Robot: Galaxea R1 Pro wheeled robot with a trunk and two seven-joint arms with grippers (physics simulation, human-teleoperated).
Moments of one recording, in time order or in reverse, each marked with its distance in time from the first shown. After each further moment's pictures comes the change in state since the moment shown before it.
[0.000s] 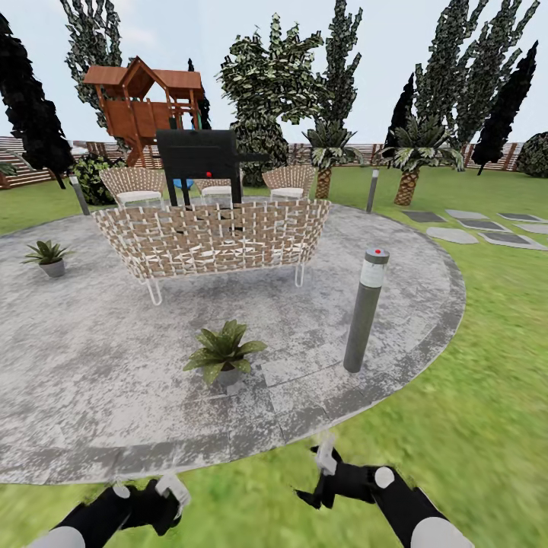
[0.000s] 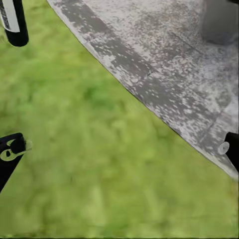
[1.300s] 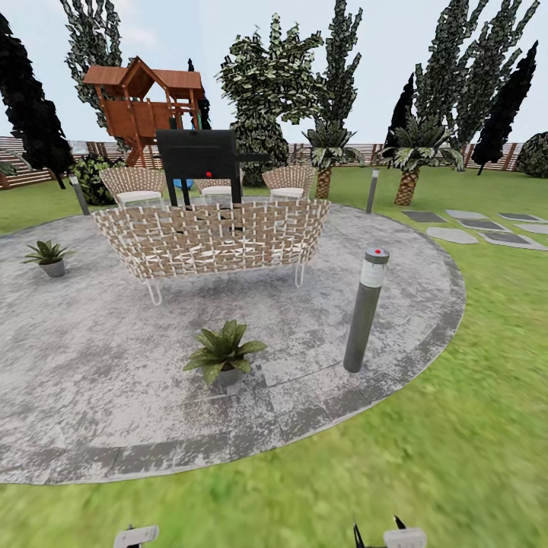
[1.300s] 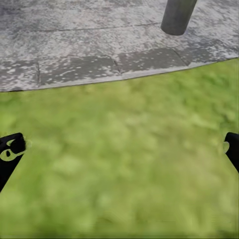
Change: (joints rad) left arm 0.187 -0.048 0.001 0.177 0.655 -0.392 0.523; right arm 0.227 -0.046 -0.025 0.365 -0.416 -0.470 -0.862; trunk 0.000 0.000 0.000
